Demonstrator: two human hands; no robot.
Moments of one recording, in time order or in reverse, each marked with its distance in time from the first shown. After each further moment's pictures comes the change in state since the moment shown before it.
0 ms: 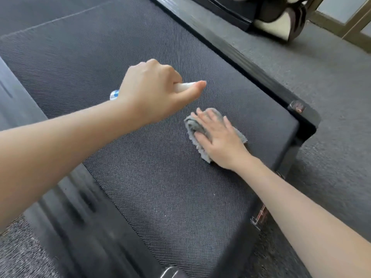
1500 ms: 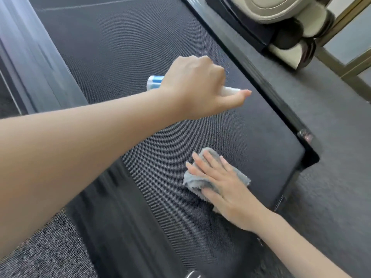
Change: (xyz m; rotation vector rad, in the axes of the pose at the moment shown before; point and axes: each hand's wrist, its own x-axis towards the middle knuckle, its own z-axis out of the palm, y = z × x) left_hand 0.003 -0.012 -0.023 0.056 0.003 0.017; right_hand -0.065 -0.061 0.005 0.163 -0.223 -0.292
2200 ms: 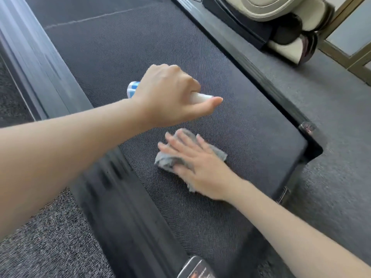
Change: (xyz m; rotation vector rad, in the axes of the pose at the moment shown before) left_hand -0.032 -0.022 0.000 -0.025 0.098 0.143; right_hand 0.053 -0.025 -0.002 -0.118 -0.005 -0.069
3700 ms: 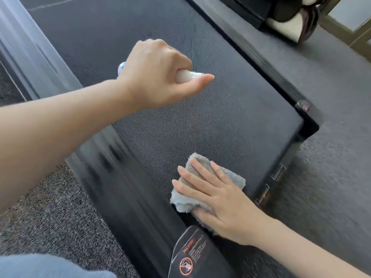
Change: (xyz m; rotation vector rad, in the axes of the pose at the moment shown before) left_hand -0.010 0.008 -0.018 -0.084 0.023 0.024; right_hand -0.107 -0.023 0.030 -0.148 -0.028 -0.058
